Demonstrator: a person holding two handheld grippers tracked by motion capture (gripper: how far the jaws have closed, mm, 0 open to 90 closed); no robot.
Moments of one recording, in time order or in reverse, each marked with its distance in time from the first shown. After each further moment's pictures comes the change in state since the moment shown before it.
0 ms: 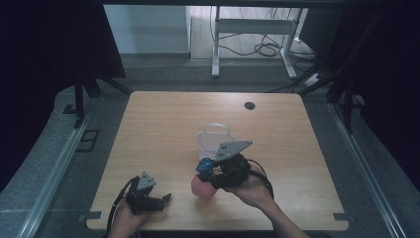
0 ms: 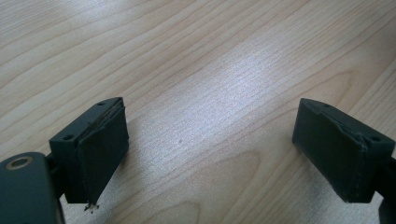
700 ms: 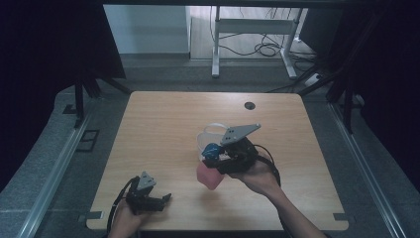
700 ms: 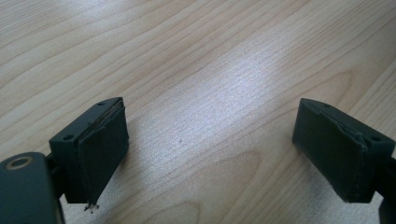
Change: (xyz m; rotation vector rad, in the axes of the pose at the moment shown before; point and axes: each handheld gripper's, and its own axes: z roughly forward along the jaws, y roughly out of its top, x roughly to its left) left arm 0.000 0.000 0.000 -0.001 0.000 -0.001; right arm -0.021 0.024 -0.023 0.003 -0.046 0.026
